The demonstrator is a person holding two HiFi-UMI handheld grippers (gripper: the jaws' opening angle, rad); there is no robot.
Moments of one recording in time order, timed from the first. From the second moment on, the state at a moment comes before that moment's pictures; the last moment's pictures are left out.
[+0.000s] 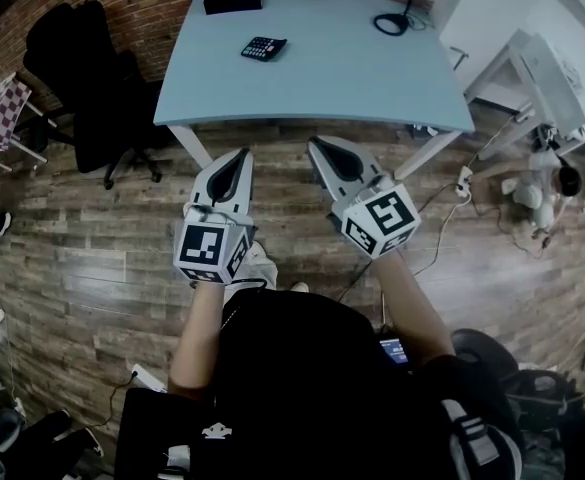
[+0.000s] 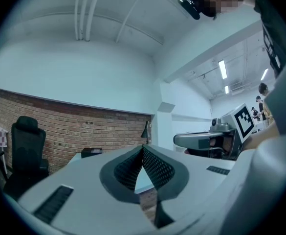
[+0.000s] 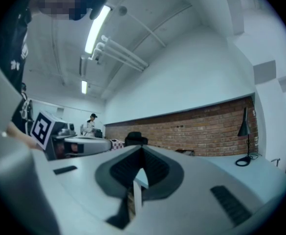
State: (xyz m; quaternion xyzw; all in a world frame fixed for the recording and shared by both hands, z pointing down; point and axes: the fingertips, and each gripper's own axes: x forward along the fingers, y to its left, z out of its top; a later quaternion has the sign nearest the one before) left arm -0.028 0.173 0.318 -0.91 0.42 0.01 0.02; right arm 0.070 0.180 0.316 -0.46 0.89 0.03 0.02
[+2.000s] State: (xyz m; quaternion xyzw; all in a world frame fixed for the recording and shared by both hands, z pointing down) left arm -0.081 -0.049 0.332 -0.93 0.37 0.03 -0.02; right arm 0.010 -0.040 0.324 -0.49 0.87 0.00 -0.01
